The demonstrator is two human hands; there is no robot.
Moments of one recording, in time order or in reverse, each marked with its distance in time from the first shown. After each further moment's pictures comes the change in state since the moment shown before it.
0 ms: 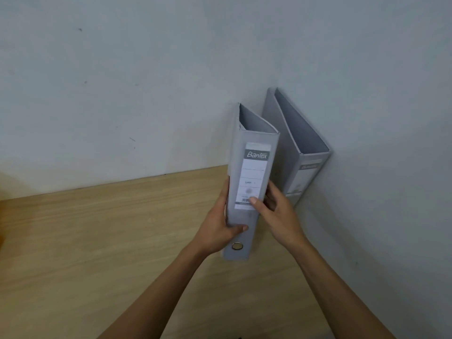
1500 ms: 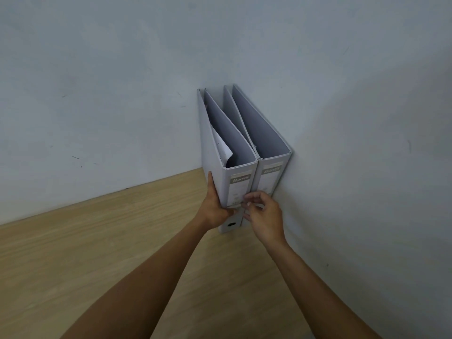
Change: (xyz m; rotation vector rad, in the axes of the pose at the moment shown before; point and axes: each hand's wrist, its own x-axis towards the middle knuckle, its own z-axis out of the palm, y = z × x) left_hand 0.111 0.000 0.055 0.066 -0.084 -0.160; right_hand 0.031 0.047 -0.042 -0.051 0.424 0.272
